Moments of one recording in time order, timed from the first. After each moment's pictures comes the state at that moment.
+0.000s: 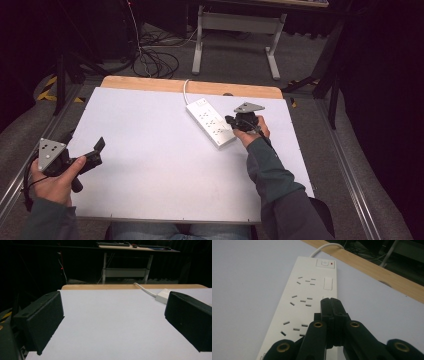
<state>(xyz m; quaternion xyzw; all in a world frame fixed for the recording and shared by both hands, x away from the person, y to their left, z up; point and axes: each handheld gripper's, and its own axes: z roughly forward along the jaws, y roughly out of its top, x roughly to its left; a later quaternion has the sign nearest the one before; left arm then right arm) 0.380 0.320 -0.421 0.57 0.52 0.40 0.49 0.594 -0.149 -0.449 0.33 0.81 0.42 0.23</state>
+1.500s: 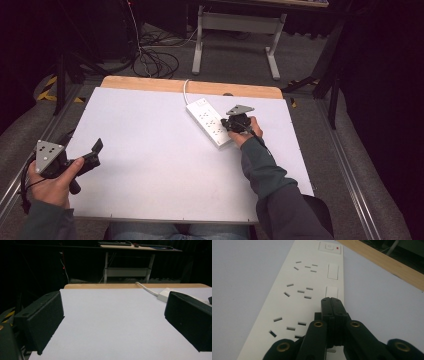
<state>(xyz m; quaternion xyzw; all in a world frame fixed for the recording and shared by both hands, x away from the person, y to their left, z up) 0.377 0.322 -0.421 0.57 0.52 0.41 0.49 0.607 -0.134 -0.473 0.32 0.83 0.39 0.23</state>
